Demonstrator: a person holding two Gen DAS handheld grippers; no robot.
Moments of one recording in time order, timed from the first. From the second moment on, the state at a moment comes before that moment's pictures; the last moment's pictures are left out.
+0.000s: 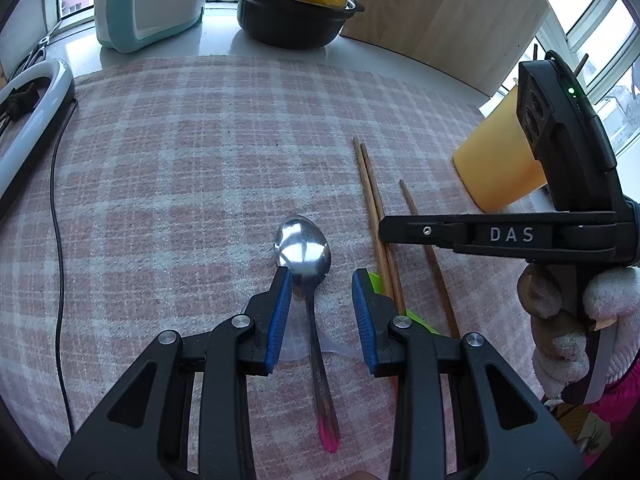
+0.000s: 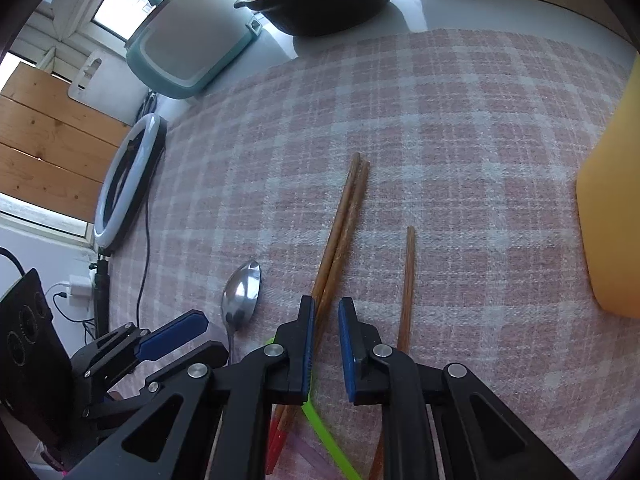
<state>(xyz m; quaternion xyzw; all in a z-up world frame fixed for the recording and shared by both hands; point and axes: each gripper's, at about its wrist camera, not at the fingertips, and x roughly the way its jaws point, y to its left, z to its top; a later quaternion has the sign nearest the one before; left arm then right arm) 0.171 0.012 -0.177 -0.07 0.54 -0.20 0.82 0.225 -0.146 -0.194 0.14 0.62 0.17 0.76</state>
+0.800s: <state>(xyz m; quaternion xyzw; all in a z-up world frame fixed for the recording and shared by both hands) 0.180 0.007 -0.199 -0.04 0.55 -0.19 0.81 0.239 -0.138 -0.196 0.09 0.64 0.14 0.75</state>
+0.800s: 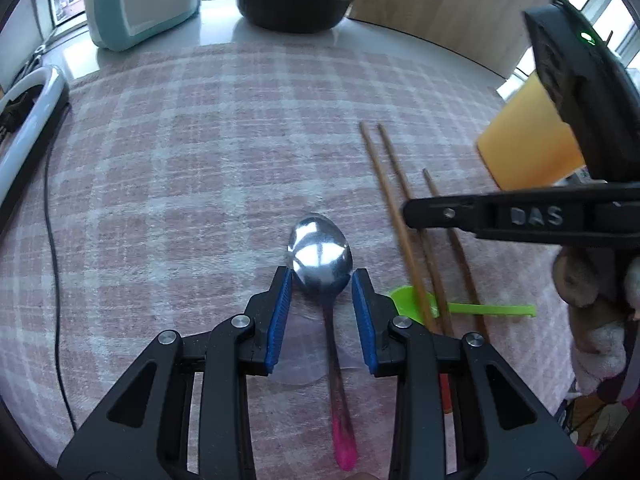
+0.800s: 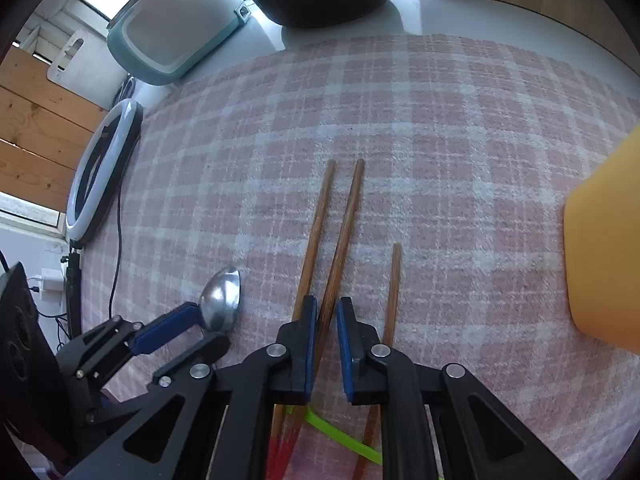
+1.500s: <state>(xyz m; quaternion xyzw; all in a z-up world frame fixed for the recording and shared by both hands) 0.175 0.026 -0.177 -0.05 0.52 -0.16 0.84 0.239 -0.136 -0.182 0.08 0.61 0.16 0.77</state>
